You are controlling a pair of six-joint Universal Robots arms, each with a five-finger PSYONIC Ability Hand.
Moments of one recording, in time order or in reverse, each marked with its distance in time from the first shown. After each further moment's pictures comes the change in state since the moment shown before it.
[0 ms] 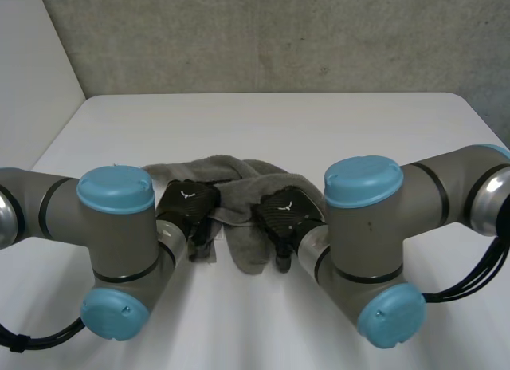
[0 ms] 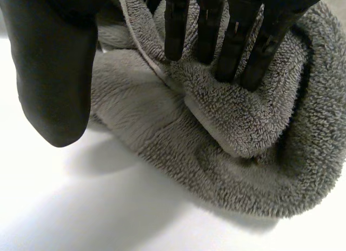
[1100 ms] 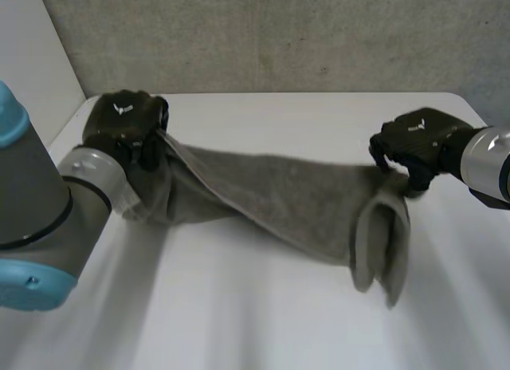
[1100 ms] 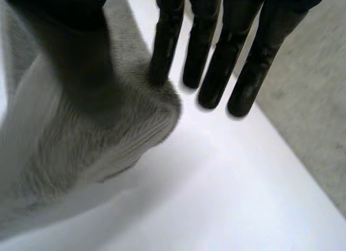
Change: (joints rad) left arm 0.105 0.378 -0.039 -0.041 0.006 -0.002; right arm -0.505 -0.379 -0.044 0.487 -0.312 -0.430; left_hand 0.769 0.807 0.914 0.873 0.853; right_hand 0.192 0.186 0.225 0.224 0.228
